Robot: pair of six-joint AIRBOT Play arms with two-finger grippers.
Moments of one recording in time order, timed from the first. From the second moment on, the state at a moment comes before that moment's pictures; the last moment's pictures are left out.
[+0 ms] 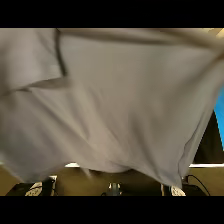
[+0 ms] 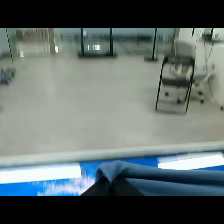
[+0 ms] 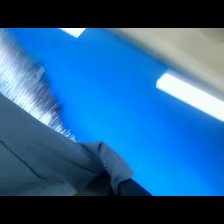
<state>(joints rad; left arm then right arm) 0.22 -0.94 1.87 1.15 -1.15 -1.39 -0.16 -1.10 1.86 -1.32 1.44 0.89</state>
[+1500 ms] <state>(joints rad) 0.25 -1.30 0.91 1.09 -1.32 -1.34 -0.15 -1.44 1.28 -1.29 1.46 0.91</state>
